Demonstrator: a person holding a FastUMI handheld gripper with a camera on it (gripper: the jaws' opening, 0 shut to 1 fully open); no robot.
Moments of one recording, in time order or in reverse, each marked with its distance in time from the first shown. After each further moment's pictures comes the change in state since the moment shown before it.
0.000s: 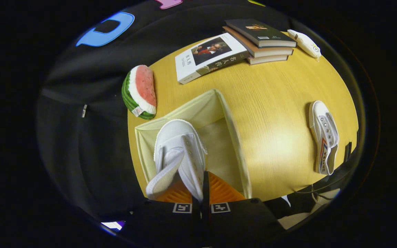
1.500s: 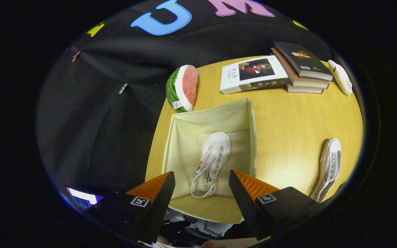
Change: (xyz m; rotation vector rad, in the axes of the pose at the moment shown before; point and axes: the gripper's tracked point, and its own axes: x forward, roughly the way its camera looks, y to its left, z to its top) arm -0.063 0.002 0.002 -0.357 -0.137 0.258
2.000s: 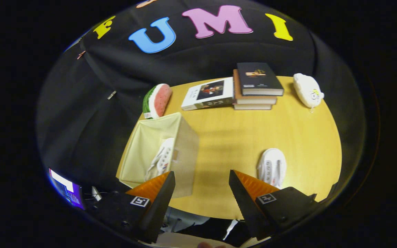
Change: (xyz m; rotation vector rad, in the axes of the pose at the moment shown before) arm -0.112 -0.167 -0.012 -0.080 -0.173 -0.201
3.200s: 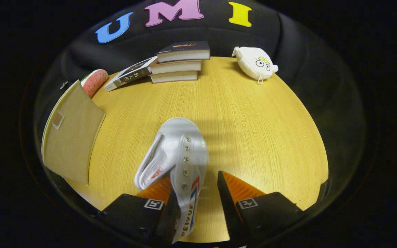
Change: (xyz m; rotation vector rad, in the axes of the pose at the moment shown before) arm 0.103 -0.203 -0.090 -0.020 -0.022 -0.330
